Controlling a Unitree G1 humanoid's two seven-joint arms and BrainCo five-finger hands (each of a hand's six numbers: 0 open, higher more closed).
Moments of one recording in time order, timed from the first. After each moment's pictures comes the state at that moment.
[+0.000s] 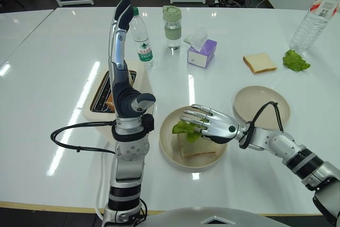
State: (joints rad) left arm -0.06 0.02 -0.06 -0.43 0.45 -0.46 0.25; right arm -0.44 -0.70 0.75 0.19 -1.38 -0.49 -0.63
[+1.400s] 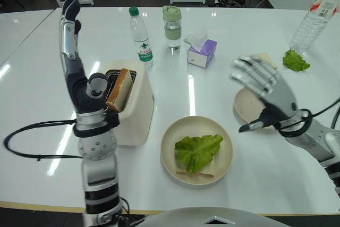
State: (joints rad) left arm -0.03 0.25 0.25 -0.46 0.33 -0.30 0.10; right arm -0.19 -0.86 0.20 0.02 -0.67 -0.73 -0.68
